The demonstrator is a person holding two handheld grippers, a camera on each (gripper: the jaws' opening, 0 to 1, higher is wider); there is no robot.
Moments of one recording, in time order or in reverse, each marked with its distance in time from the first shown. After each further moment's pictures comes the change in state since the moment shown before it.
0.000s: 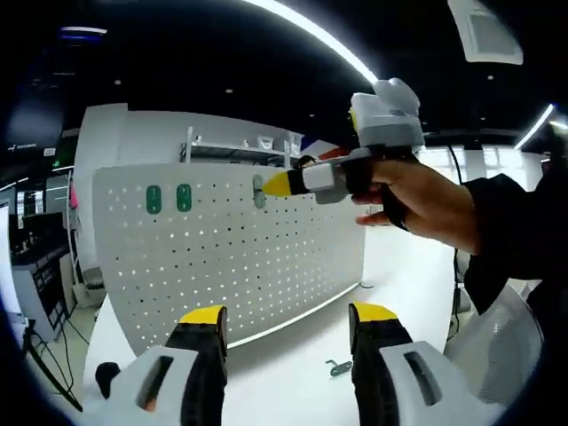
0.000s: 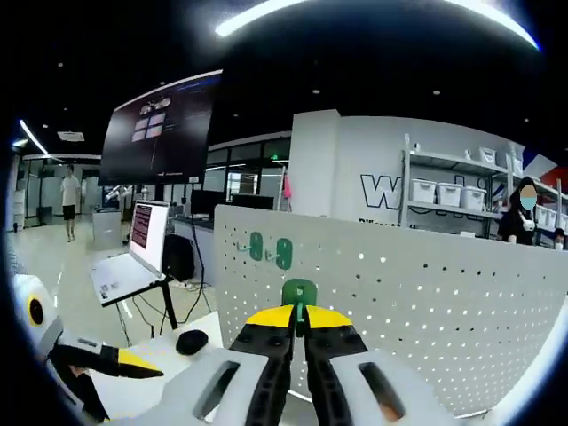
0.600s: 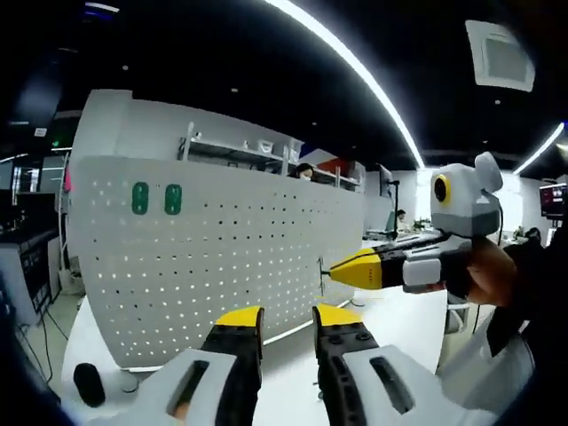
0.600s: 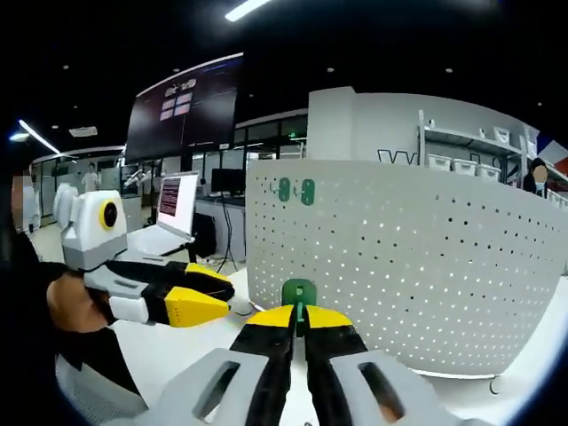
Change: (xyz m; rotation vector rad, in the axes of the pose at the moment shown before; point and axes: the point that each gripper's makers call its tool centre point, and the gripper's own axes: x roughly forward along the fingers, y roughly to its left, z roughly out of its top) left arm 0.029 0.003 0.018 -0.076 -0.031 -0.025; right arm -0.080 0.011 -0.067 0.032 0.105 0.106
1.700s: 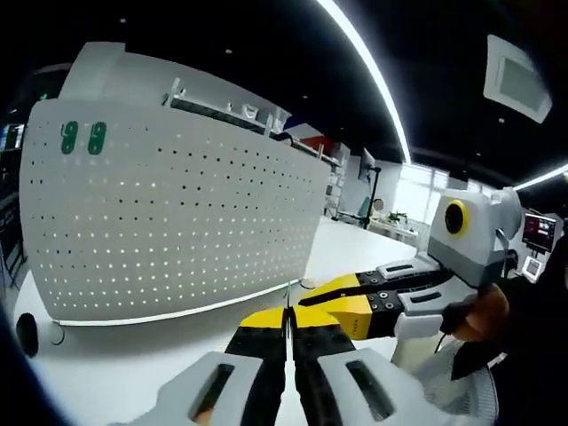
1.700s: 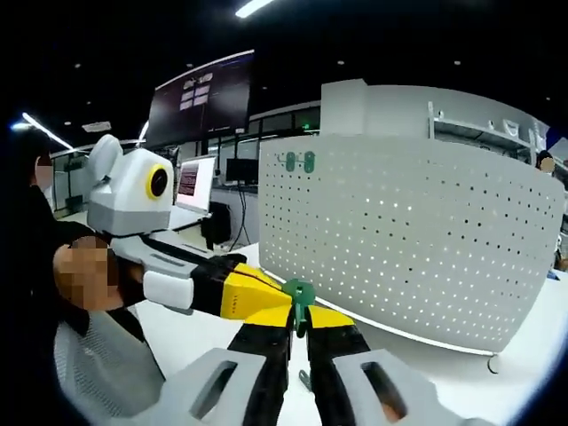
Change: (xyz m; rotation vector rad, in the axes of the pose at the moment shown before) left arm 0.041 -0.104 -0.036 -0.156 0.156 -0.141; right arm -0.069 0.002 -0.065 -0.023 0.052 0.085
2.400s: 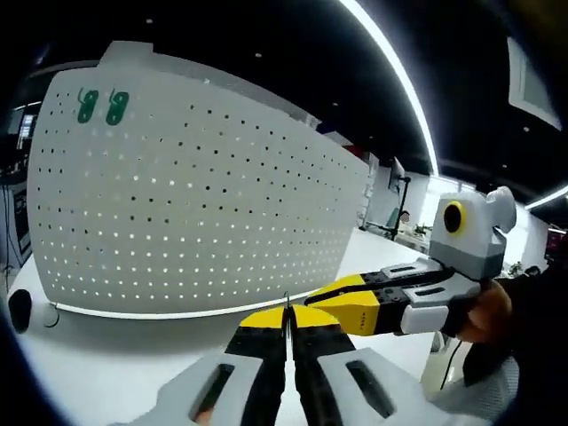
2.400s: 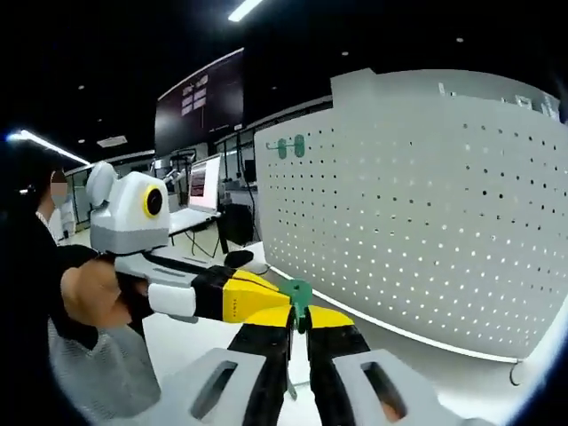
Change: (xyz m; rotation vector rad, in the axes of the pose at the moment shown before) left arm 0.050 0.022 -0.018 -0.062 -0.042 0.120; right arm 0.025 -0.044 -0.025 0.025 0.015 0.135
